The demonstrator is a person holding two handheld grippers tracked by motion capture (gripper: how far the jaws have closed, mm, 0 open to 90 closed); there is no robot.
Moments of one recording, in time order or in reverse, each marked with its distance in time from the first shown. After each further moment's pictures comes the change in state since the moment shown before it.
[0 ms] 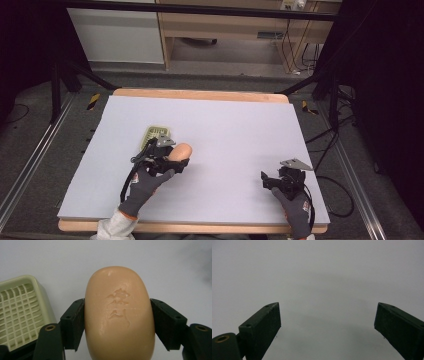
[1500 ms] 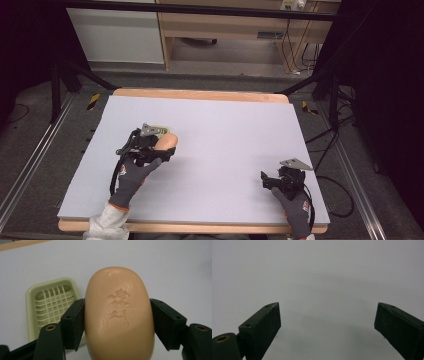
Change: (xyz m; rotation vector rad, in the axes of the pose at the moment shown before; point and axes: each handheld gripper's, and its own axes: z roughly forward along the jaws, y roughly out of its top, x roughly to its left) left arm 0.040 0.005 -0.015 -0.038 0.075 -0.073; right arm 0.000 0.000 0.000 -0.002 0.001 -0.006
